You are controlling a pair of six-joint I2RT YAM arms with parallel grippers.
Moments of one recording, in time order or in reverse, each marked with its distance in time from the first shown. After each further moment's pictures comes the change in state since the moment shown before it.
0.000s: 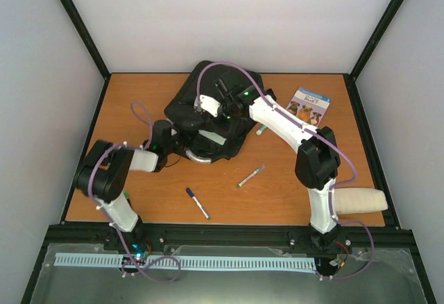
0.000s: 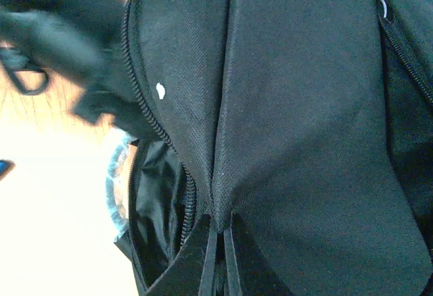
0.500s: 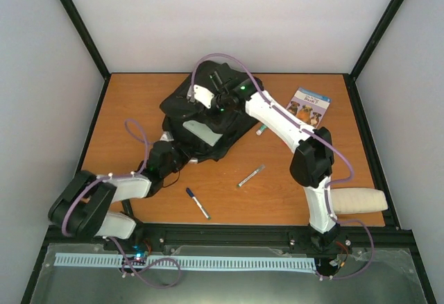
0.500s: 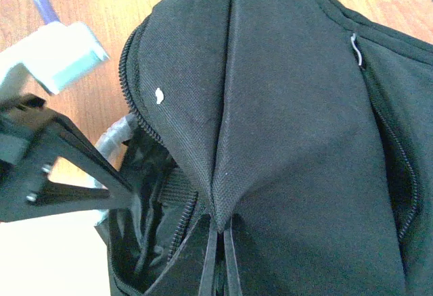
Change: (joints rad) left arm -0.166 -0.423 -0.295 -0.064 -0.280 -0.030; right arm 0.015 0.045 0.165 -0.014 0.008 0.045
